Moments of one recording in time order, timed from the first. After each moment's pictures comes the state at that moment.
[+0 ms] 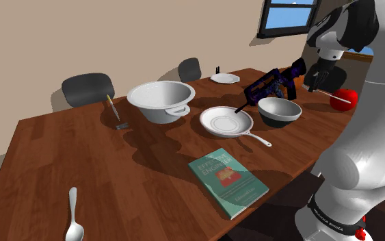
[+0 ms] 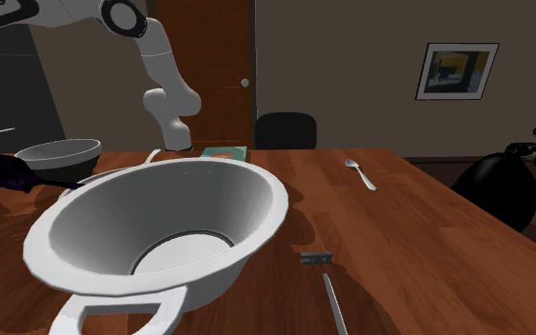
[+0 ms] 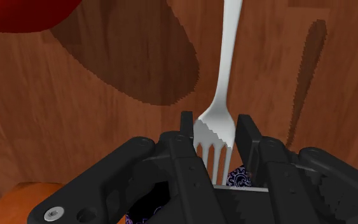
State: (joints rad) arm -0.54 0.24 -0.66 -1.80 0.23 1.99 -1.08
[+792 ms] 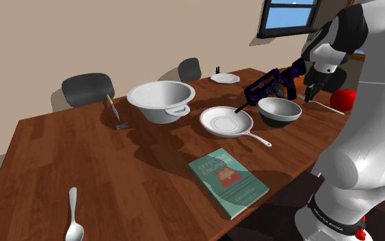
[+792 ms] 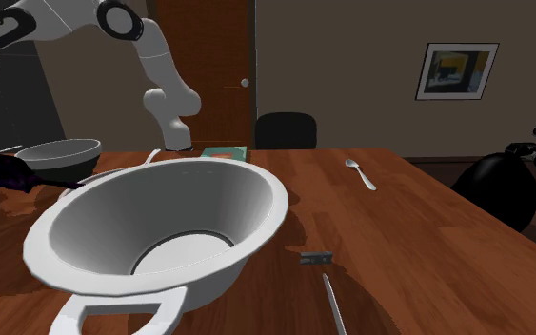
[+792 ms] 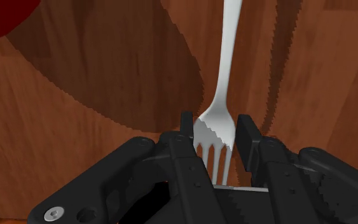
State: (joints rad) arm -0.55 0.30 -0.64 -1.88 0.28 2.13 -1.12
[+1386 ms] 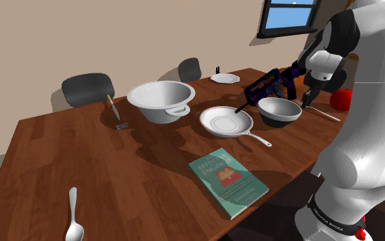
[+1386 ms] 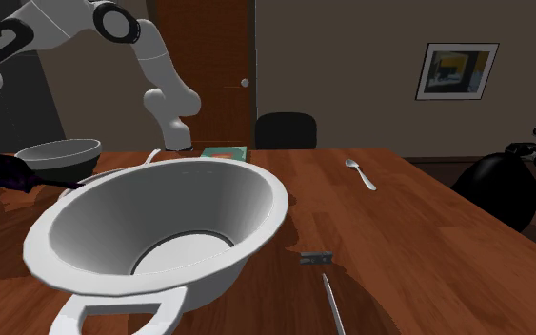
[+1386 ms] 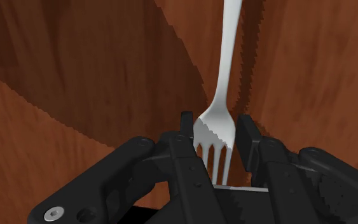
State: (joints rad) arm -0.56 0.35 -0.62 -1.92 0.33 2.20 -1.15
